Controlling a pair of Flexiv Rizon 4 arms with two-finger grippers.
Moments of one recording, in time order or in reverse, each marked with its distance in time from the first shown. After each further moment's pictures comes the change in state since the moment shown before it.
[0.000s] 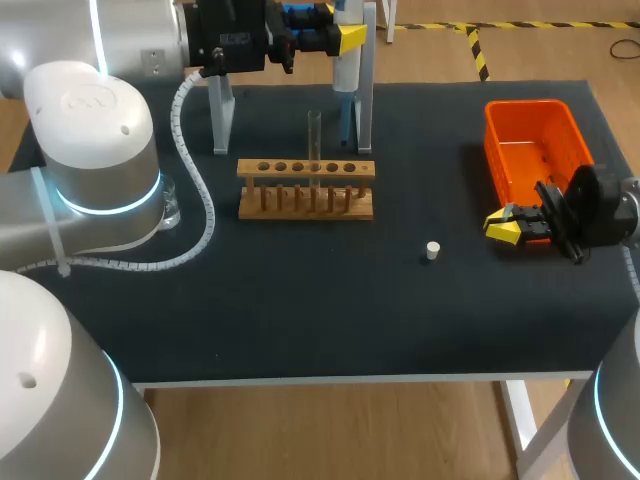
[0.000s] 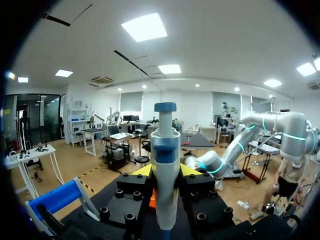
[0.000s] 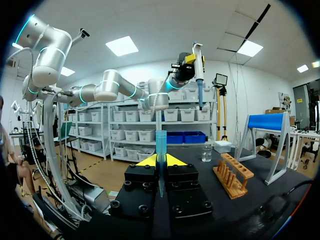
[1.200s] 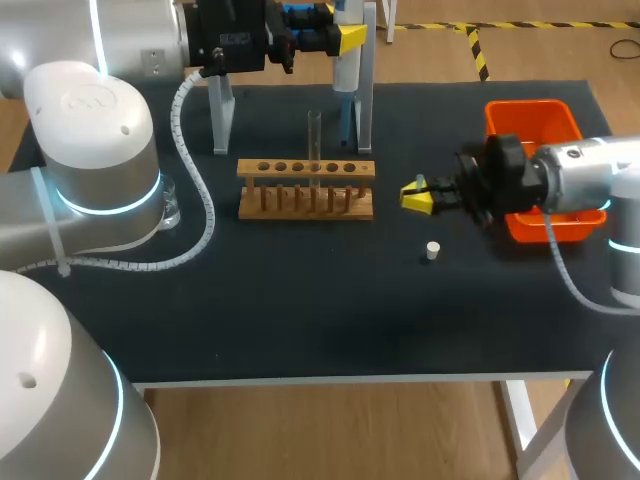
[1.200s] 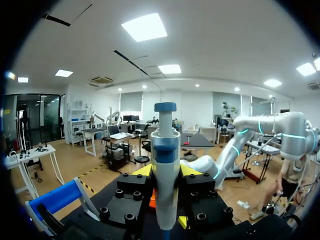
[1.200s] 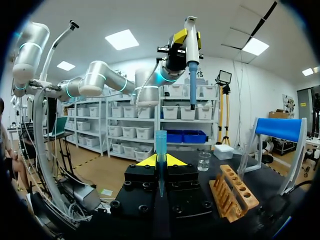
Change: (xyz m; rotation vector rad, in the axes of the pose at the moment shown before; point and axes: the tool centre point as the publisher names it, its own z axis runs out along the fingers) left arm 0.000 0.000 0.000 0.000 0.000 0.000; right arm -0.063 0.006 0.105 0.031 0.018 -0.040
